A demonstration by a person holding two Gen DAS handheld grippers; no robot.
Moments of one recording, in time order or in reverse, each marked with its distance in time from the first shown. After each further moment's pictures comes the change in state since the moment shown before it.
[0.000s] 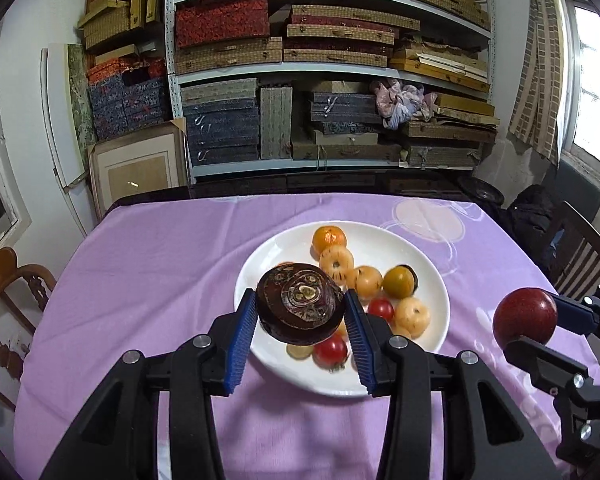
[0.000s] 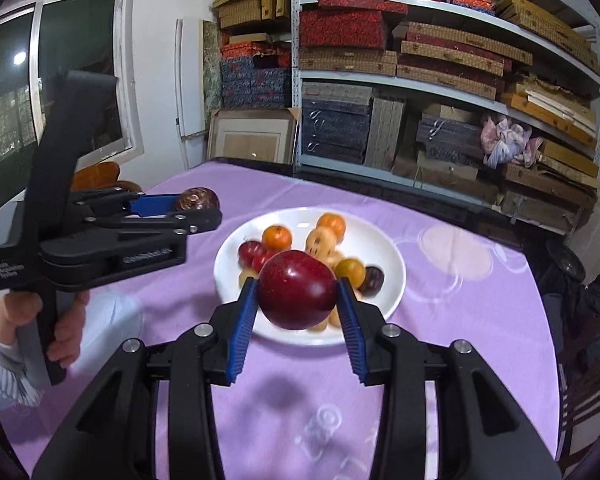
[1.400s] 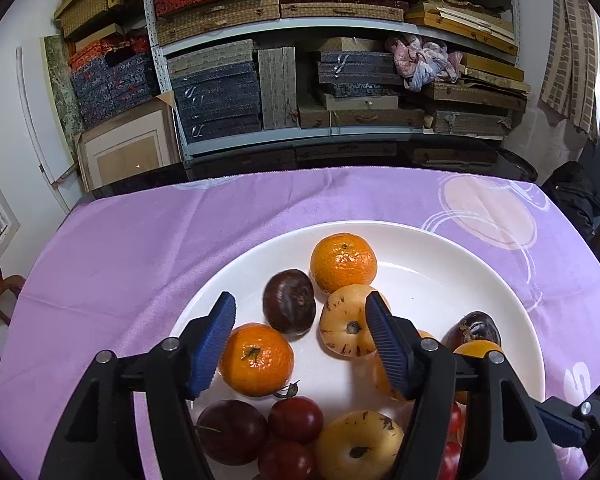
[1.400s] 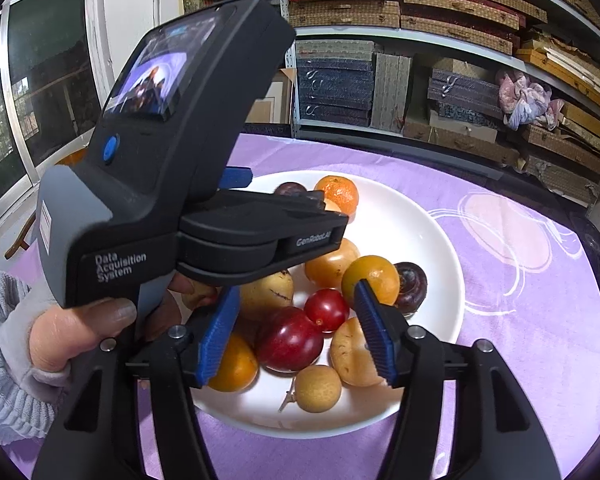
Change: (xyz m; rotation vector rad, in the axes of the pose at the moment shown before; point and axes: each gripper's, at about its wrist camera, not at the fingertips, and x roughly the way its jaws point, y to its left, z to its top) left arm 0.171 -0.020 0.029 0.034 0.107 0.070; right arm 0.153 -0.032 -0.004 0.054 0.106 0.036
